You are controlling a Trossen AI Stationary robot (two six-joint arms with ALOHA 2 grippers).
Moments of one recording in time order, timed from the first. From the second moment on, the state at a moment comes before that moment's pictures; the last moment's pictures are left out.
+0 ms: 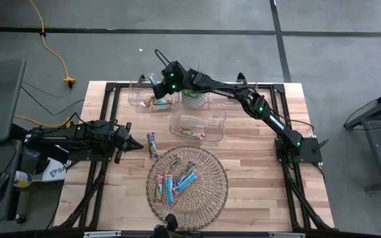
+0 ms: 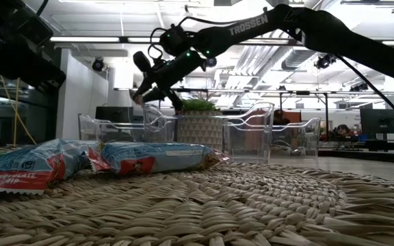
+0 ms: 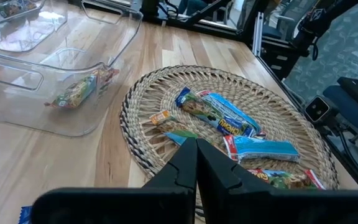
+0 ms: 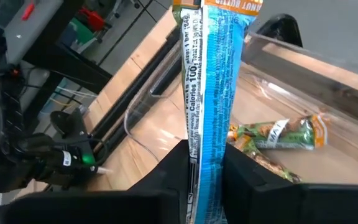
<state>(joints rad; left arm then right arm) 0.00 0.07 0.15 -0.37 0.17 -0.19 -0.43 2.49 2.35 -0.39 -0.20 0.63</state>
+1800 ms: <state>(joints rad) 0.00 0.07 0.15 -0.37 0.16 -0.19 -0.36 2.47 2.35 0.20 -0.61 0.65</state>
